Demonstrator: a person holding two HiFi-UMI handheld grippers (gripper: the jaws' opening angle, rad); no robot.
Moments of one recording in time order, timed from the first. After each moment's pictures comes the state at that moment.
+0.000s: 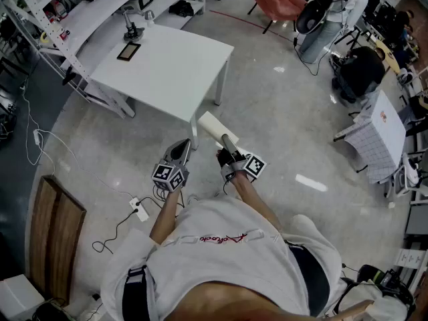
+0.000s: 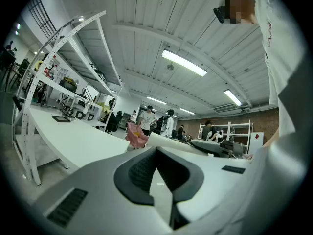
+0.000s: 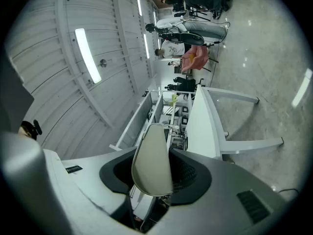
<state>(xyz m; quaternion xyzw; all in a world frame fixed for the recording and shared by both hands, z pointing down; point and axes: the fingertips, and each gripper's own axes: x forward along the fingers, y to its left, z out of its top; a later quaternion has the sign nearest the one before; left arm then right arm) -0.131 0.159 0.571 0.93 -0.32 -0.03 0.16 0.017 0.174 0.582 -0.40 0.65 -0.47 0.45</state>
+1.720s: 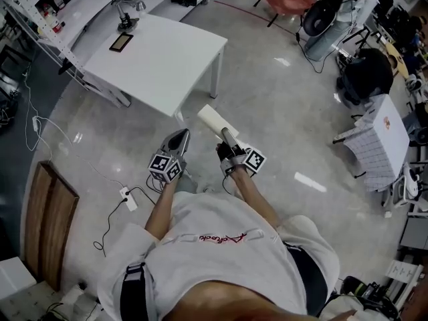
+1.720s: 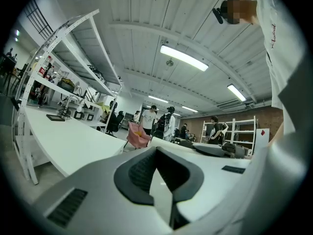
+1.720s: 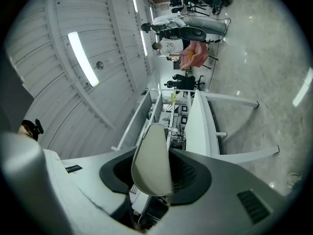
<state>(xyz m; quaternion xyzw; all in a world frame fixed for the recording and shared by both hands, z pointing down) -0.049 0.147 0.569 0.93 -0.34 -0.02 0.15 0.100 0.164 0.593 -0.37 0.66 -0.48 0.44</state>
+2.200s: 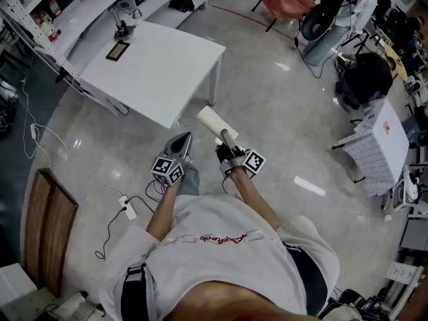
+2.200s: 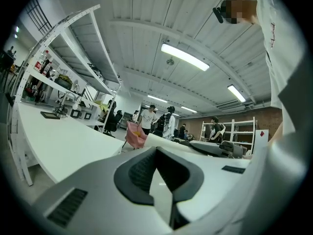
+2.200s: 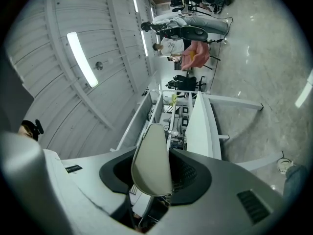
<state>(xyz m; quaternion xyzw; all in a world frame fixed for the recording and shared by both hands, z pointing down) -0.027 0.108 0.576 0.93 -0.33 -0.02 0.15 0.113 0.119 0.591 -0.37 0.66 -0.48 0.44</state>
